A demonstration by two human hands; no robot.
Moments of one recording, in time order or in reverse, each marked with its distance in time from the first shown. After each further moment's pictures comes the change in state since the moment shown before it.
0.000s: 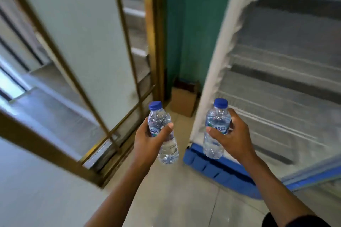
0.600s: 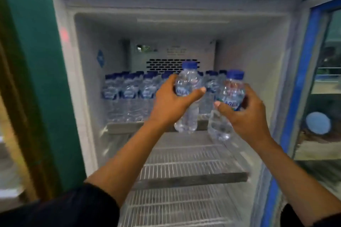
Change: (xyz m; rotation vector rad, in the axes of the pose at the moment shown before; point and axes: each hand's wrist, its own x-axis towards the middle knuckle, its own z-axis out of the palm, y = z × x) left_hand 0.131 0.317 0.387 -0.031 -0.612 0.731; right_hand 0.119 -0.135 -0.365 -0.321 0.806 -0.510
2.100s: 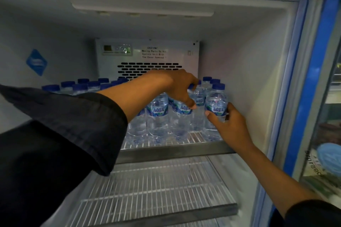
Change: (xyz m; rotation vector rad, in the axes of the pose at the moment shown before) left_hand 0.190 -0.018 0.081 1.180 -0.840 0.207; right_hand 0.060 0.169 -0.006 -0.064 -0.028 0.251
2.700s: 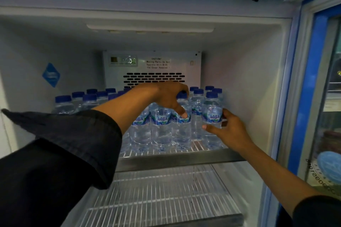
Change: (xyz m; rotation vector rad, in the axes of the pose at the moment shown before) left_hand -0.019 -0.028 0.004 -0.148 -0.004 -0.049; right_hand 0.012 -0.007 -0.001 -0.095 -0.151 0.019
